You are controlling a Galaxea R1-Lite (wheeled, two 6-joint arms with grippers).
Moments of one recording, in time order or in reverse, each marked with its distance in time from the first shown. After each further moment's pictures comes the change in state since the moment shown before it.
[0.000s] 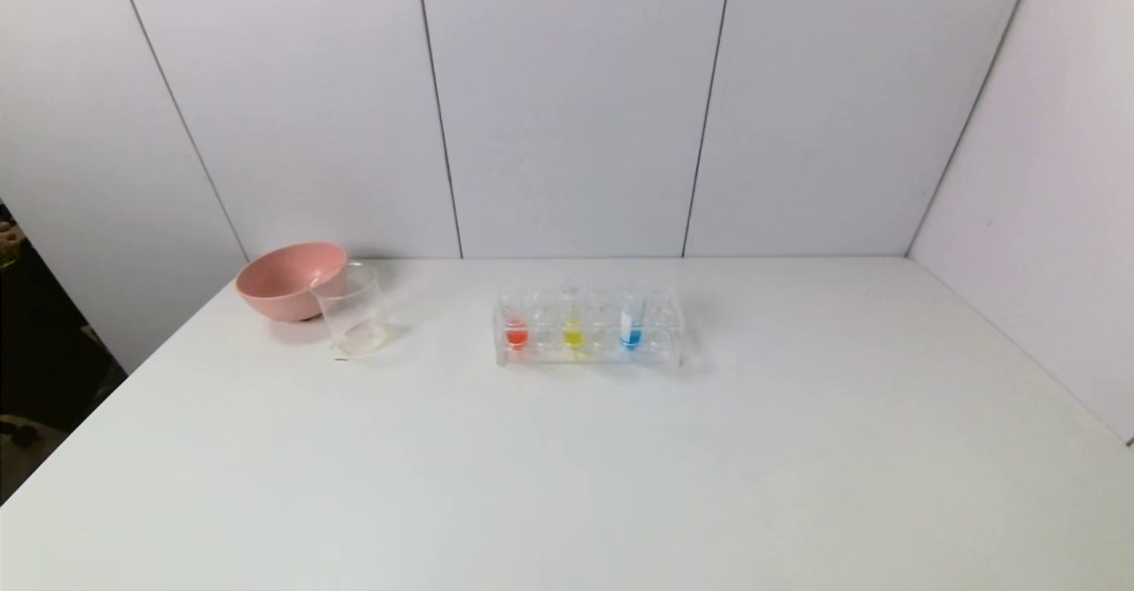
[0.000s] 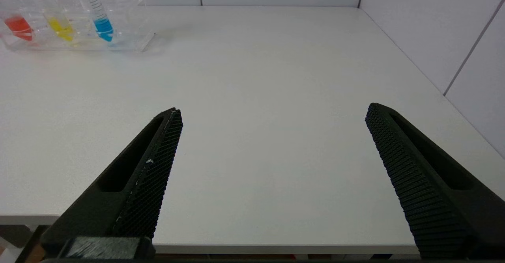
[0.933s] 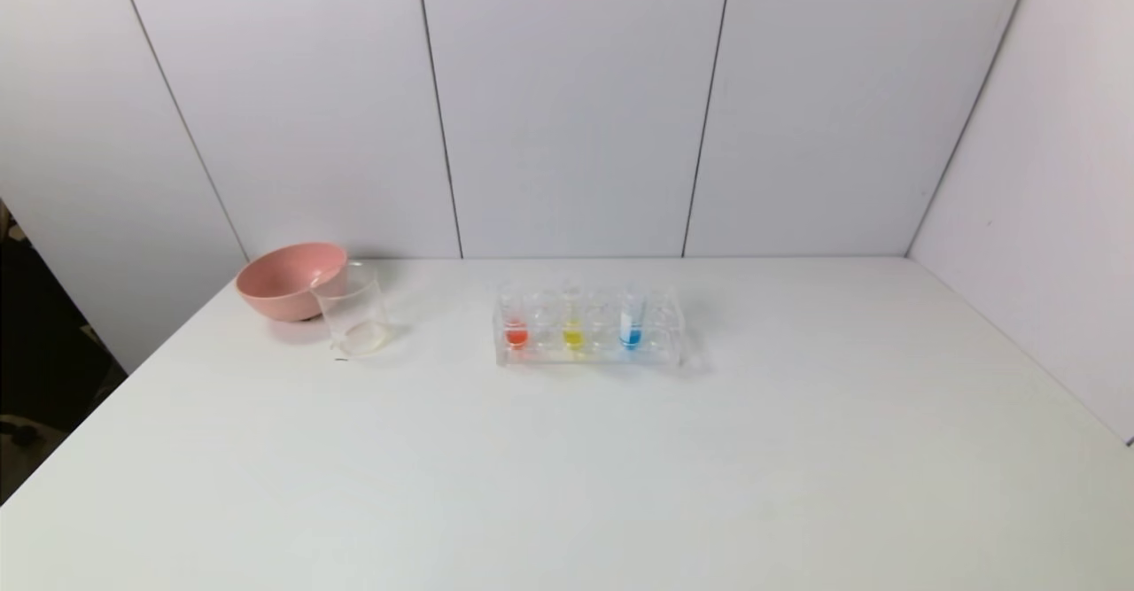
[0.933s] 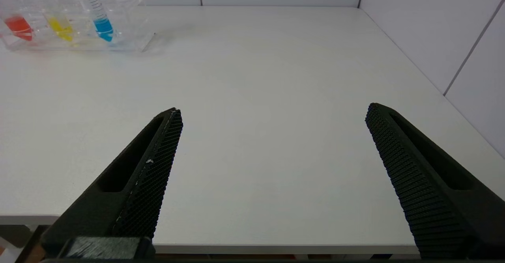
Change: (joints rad) left arm 0.000 0.000 0.000 0.001 0.000 0.001; right arm 0.000 0.000 0.000 0.000 0.000 0.000
